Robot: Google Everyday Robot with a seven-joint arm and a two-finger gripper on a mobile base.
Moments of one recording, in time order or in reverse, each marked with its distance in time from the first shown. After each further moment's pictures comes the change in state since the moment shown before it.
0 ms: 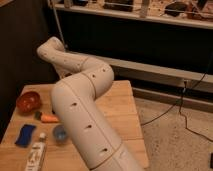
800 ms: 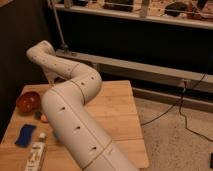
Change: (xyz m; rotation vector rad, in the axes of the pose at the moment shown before) arm 0.004 0.080 0.016 -0.089 0.048 -0.159
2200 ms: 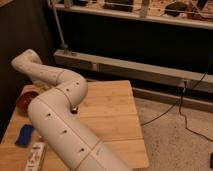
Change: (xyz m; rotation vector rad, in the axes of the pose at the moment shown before) arm -0.009 0.069 0.010 -0.016 0.000 -0.132
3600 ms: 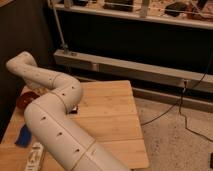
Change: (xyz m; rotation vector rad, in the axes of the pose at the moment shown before) arm 0.006 0.070 -0.005 -0.166 0.061 -0.094
